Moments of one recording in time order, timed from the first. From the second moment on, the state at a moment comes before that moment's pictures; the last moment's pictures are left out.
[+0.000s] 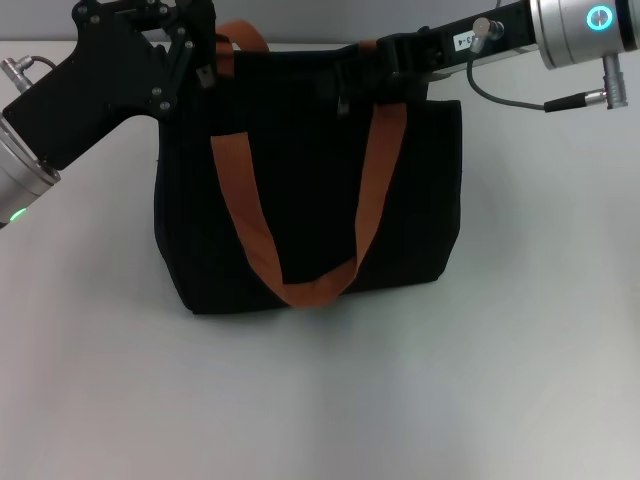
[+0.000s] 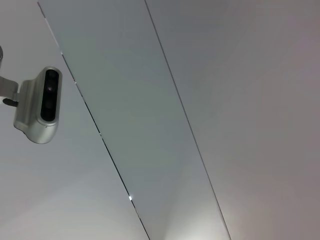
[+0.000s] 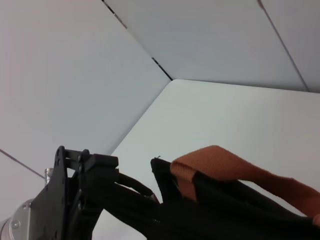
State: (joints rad) left arm -0.56 -2.07 0.47 0.31 1.53 1.70 -0.44; right arm 0.85 2.08 -1.02 -0.99 -2.07 -1.46 2.55
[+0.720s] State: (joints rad) left arm -0.57 -2.07 0.47 0.31 1.53 1.69 -0.44; right arm 0.86 2.08 -1.03 -1.00 -2.14 -1.45 2.58
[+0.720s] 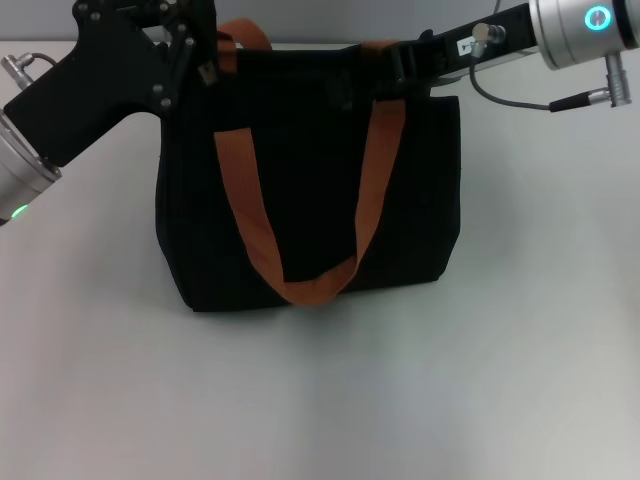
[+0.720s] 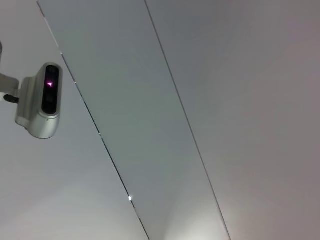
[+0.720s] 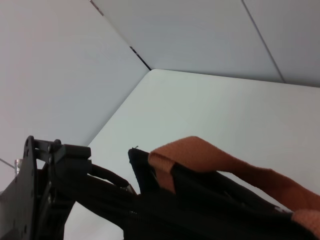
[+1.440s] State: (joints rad) left arm -0.57 -2.07 0.47 0.31 1.53 1.70 -0.44; right arm 0.86 2.08 -1.07 -0.99 -2.11 -1.42 2.58
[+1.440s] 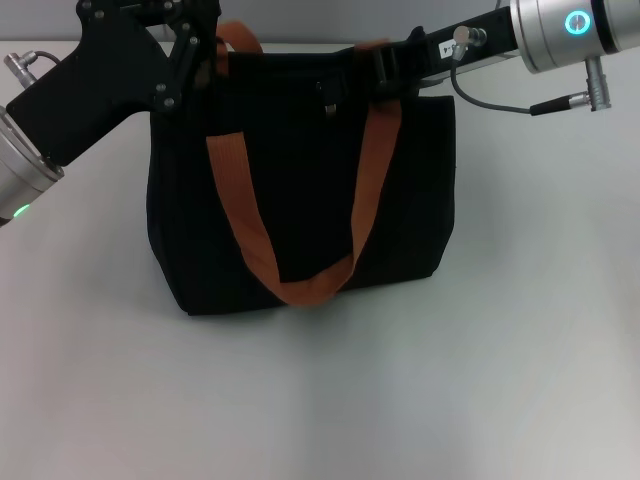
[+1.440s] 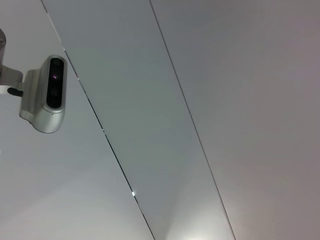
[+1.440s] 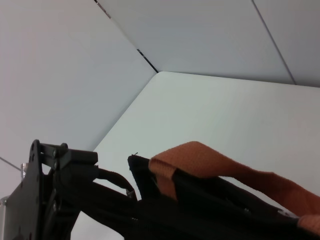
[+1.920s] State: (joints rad) left arm -0.56 -2.07 0.47 0.31 1.53 1.71 -0.44; right arm 0.86 2.08 -1.10 -0.99 -2.11 -1.39 2.58
